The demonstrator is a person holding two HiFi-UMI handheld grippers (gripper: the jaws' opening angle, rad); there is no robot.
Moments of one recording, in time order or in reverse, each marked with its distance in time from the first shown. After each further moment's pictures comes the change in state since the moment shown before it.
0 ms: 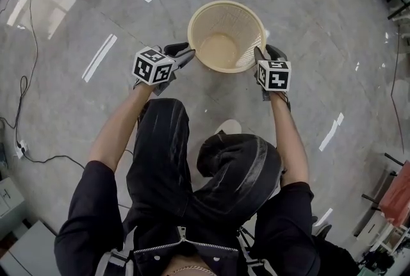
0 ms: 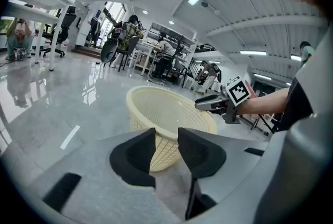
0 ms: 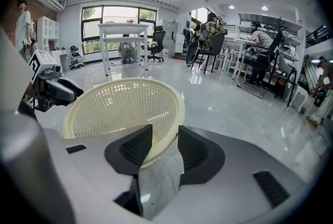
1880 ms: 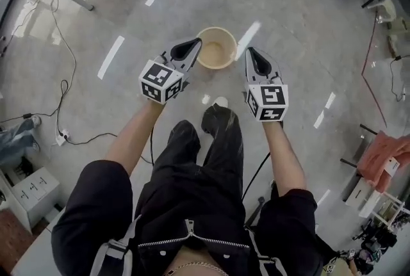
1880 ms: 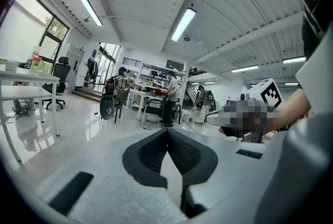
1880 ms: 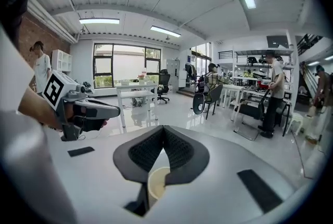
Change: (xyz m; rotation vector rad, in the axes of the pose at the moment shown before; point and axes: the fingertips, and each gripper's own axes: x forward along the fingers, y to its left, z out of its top) left arm -0.278 -0.261 0.467 0.138 -0.297 0.063; right arm -0.459 0.069 0.421 0.016 -0.316 0.052
